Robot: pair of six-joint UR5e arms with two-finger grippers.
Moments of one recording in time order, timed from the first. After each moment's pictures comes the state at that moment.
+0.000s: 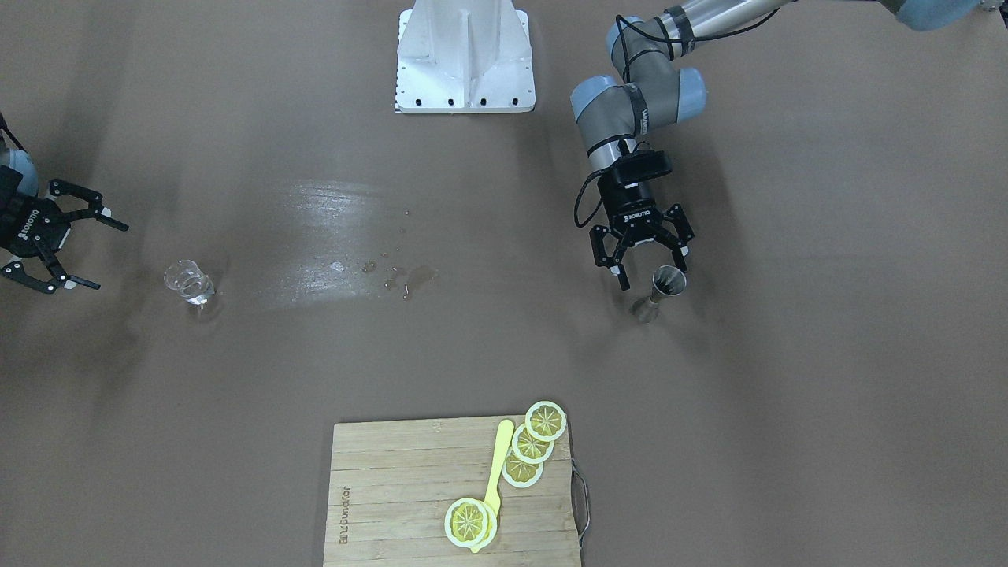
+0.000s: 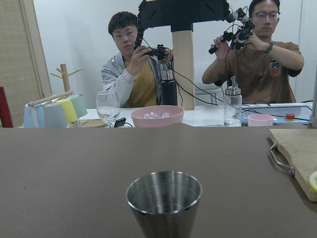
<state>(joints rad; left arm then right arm) -0.26 -1.94 -1.53 -1.80 -0.37 -1.76 1.02 -1.47 1.17 0.16 2.48 0.18</state>
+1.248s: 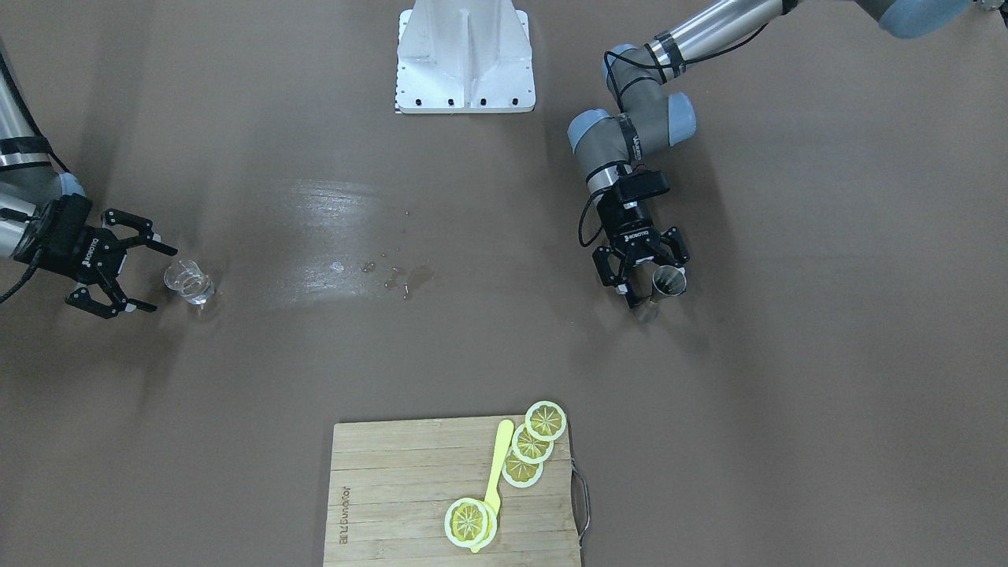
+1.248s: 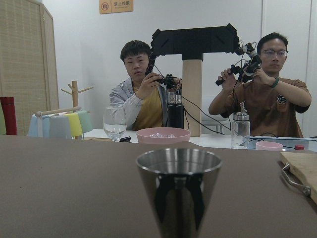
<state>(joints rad) -0.26 -1.98 -1.41 -1.80 -0.31 -1.88 0.96 -1.37 1.05 0.19 2.45 0.05</state>
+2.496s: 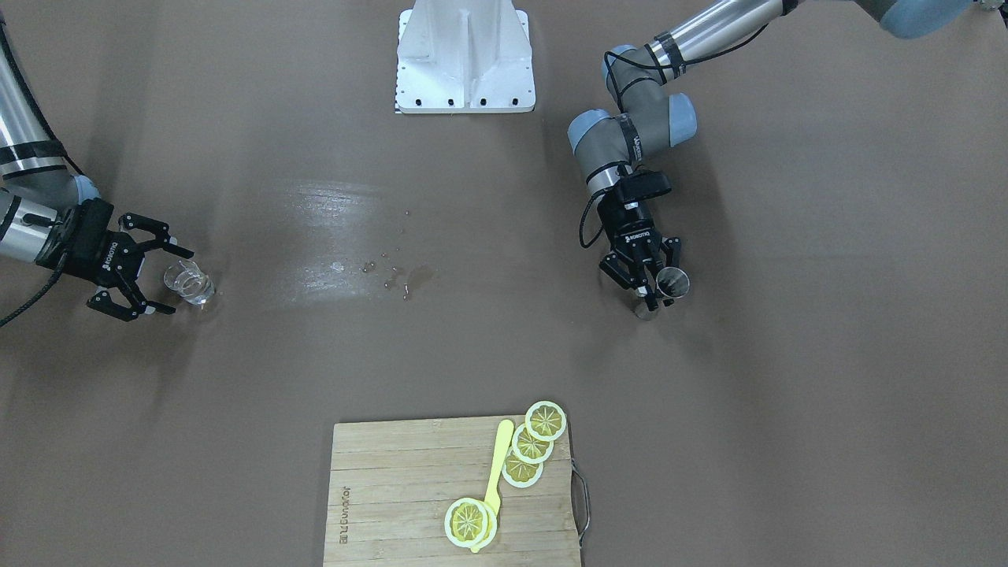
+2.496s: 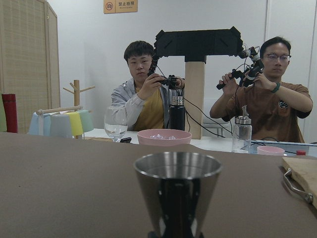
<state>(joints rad) -0.27 -1.98 -1.42 -1.80 -0.31 -1.87 0.92 -1.35 1.04 0.18 2.42 0.03</state>
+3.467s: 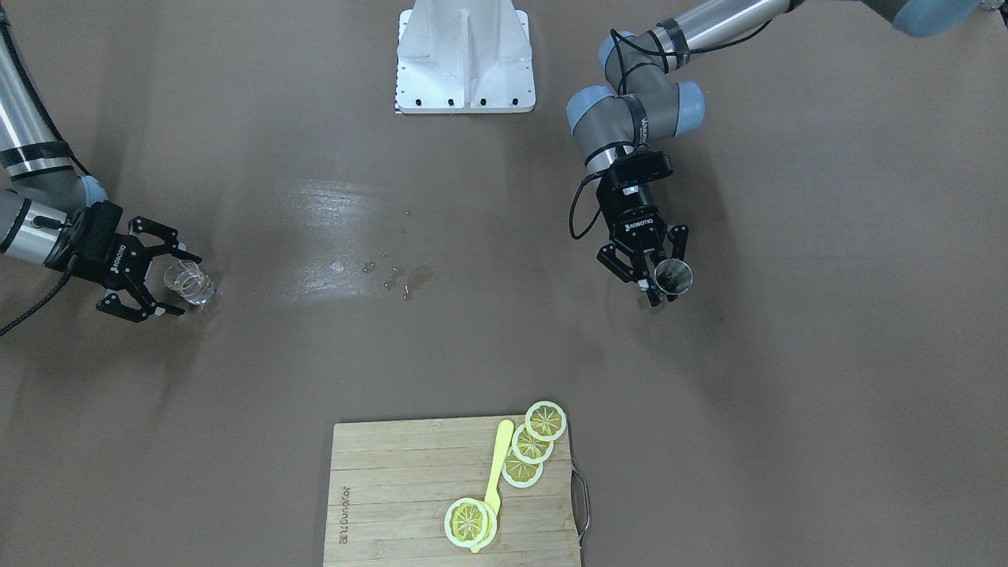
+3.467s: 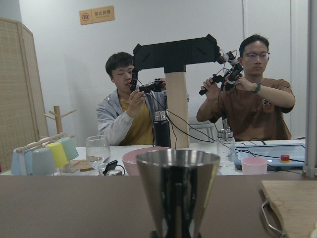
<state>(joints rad) -0.31 -2.02 -1.60 -2.03 -0.47 -1.31 0.91 -1.34 1.03 0.18 2.39 0.03</state>
